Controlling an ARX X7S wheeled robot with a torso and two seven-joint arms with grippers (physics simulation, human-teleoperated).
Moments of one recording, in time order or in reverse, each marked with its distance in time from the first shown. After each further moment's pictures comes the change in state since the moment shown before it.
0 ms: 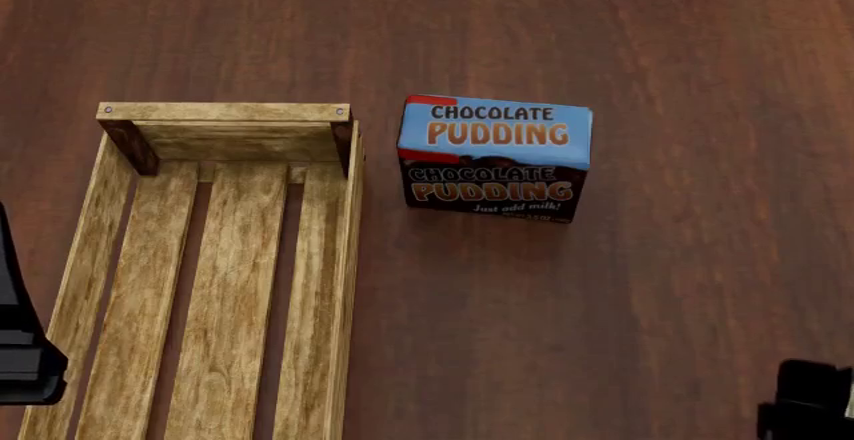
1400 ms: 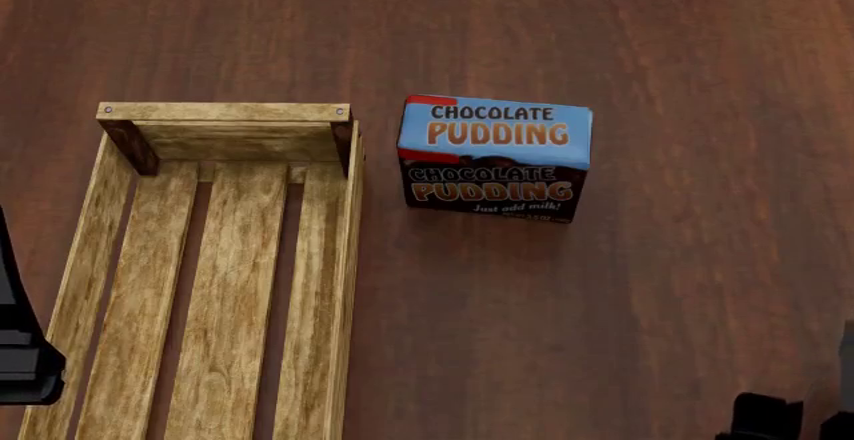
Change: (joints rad) left arm 0.001 -0.011 0.004 -0.003 -0.008 0.012 -0.012; right arm -0.061 -0.121 -0.052 0.108 -0.121 -0.077 -0.061
